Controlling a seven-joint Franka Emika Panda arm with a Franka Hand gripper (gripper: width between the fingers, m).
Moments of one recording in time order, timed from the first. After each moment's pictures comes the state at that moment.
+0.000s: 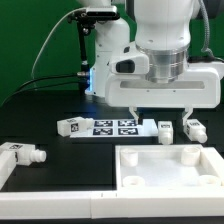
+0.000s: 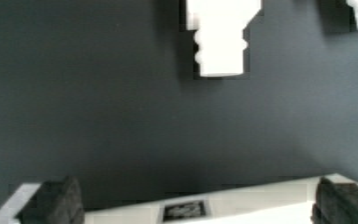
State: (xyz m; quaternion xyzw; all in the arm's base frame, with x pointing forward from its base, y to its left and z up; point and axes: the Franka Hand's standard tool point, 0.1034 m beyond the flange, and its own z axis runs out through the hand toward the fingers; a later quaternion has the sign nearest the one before) arm 0.480 0.068 0.061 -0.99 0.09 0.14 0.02
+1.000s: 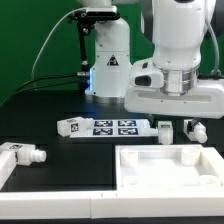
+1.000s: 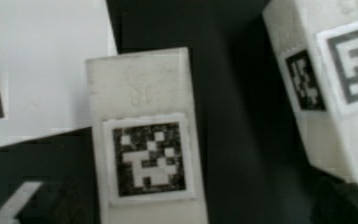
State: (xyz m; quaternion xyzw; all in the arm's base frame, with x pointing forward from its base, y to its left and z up) arm 0.412 0.104 0.021 -0.98 0.13 0.16 0.01
